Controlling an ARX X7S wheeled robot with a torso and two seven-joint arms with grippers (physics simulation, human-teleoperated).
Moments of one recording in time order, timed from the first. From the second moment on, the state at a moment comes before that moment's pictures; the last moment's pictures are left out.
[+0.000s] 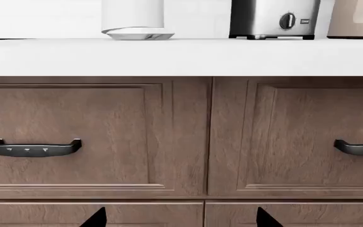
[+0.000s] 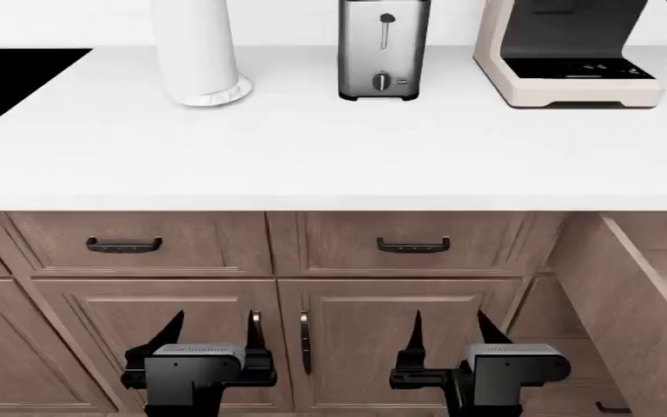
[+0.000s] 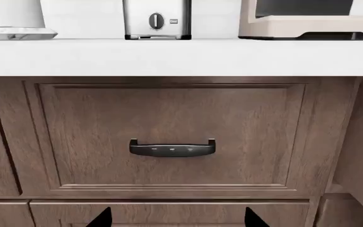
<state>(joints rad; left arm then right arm) 0.00 0.00 0.00 0.00 0.00 0.00 0.00 0.00 0.00 0.00 0.00 0.00 0.00 0.00</state>
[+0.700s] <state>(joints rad) -0.03 -0.11 0.06 0.42 -0.02 -0.42 -0.06 -0.01 0.08 -0.05 -0.31 0.07 0.36 0.11</state>
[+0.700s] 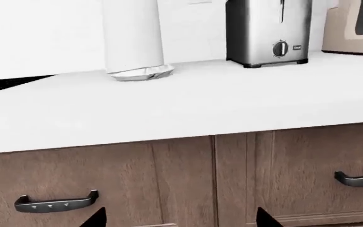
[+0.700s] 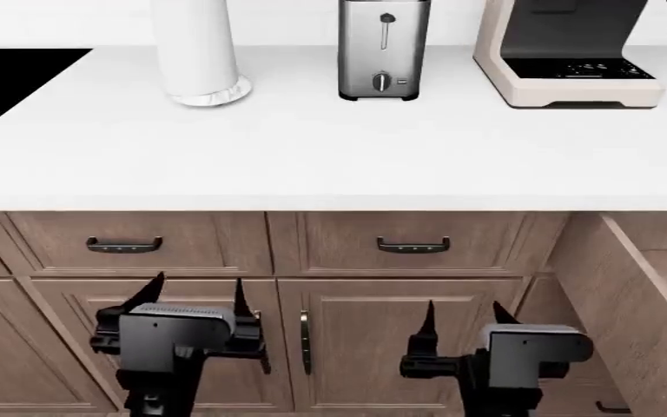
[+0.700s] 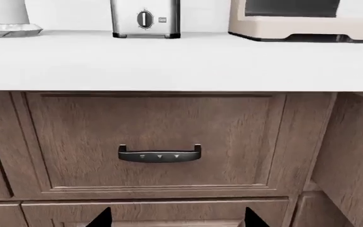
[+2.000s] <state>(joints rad) -1.47 -0.90 0.05 0.51 -2.27 -1.09 -1.47 1.65 1.09 -0.43 -0.87 2.37 0.74 1.53</state>
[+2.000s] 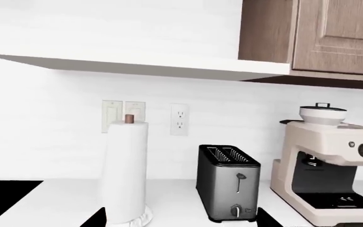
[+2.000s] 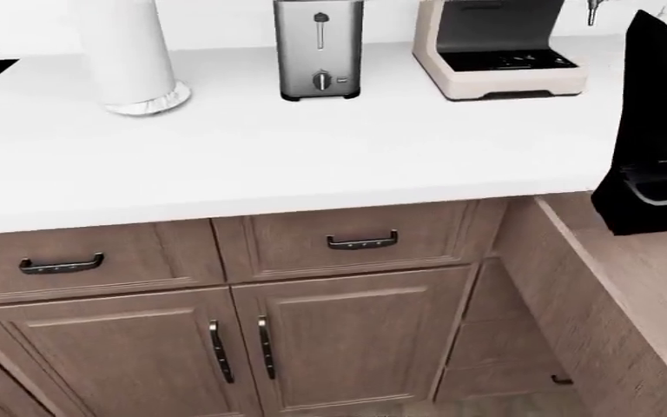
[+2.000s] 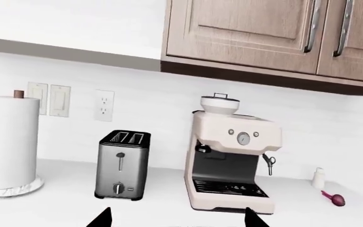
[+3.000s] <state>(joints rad) -1.49 -0.95 0.10 0.53 -2.26 -1.02 -1.43 1.75 1.15 -0.52 -0.88 2.38 0.70 1.49</state>
